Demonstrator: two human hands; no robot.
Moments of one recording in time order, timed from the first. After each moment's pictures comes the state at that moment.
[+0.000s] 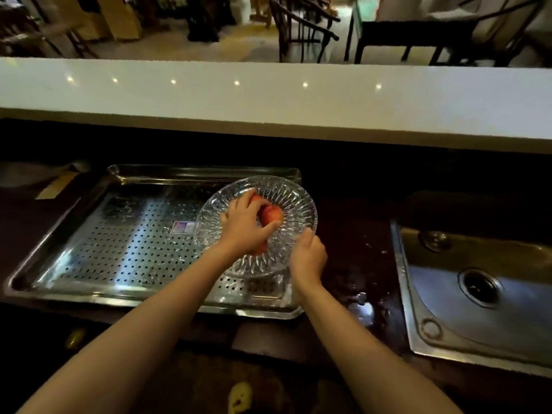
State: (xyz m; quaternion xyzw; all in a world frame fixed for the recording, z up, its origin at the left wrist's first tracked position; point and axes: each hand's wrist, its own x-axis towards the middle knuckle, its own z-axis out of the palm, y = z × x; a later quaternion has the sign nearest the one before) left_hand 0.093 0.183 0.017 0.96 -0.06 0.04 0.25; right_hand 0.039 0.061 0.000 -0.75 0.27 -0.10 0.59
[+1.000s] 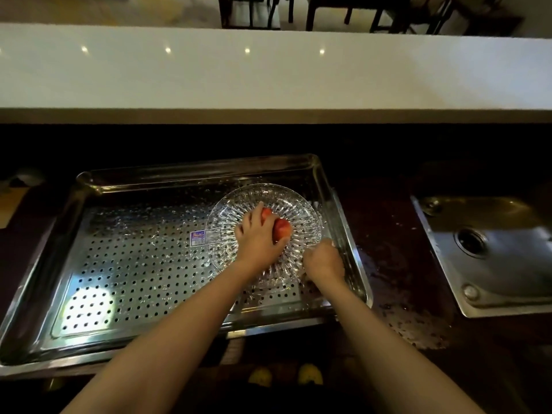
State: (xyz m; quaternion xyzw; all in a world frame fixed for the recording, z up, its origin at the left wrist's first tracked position) left_hand 0.131 0.263 -0.056 0.96 -0.15 -0.06 0.23; right_hand 0.064 0.141 -0.031 -0.88 0.35 0.11 0.29
